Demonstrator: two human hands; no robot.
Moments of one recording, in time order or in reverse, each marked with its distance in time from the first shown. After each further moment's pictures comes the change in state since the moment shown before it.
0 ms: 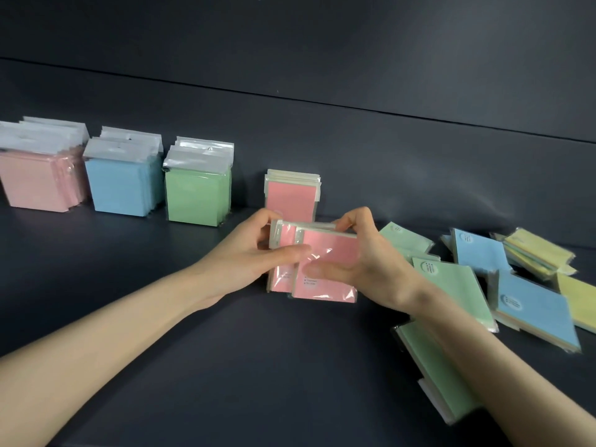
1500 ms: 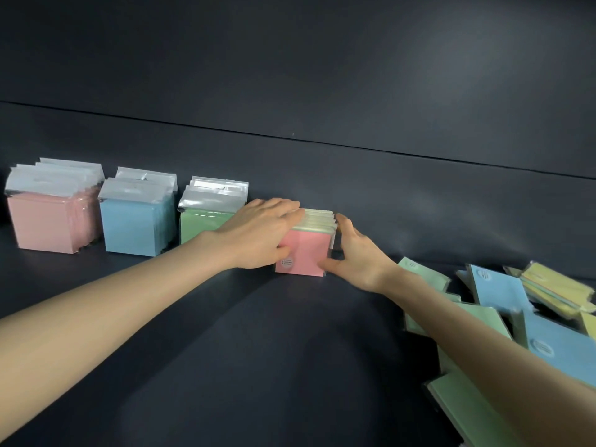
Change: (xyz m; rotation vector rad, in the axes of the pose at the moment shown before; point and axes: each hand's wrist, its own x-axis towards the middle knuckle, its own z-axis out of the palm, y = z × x) left_hand 0.087 0.016 -0.055 1.477 -0.045 0.386; right_hand 0.090 0.011 0.012 -0.279 -0.057 0.076
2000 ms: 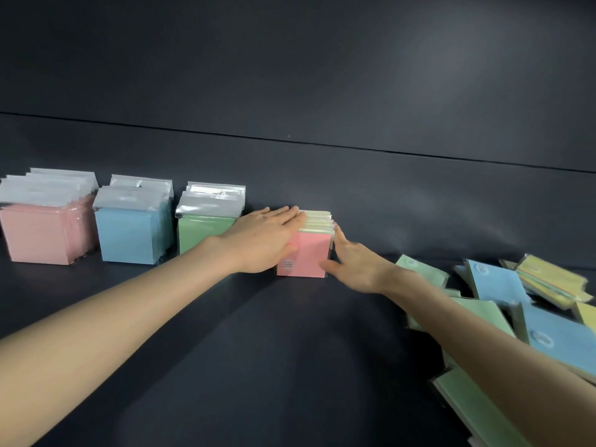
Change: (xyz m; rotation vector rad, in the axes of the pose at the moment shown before) left_hand 0.006 -0.002 0.006 -0.038 -0.093 0.028; right_hand 0.004 0.001 0.004 -0.075 -0.149 0.073
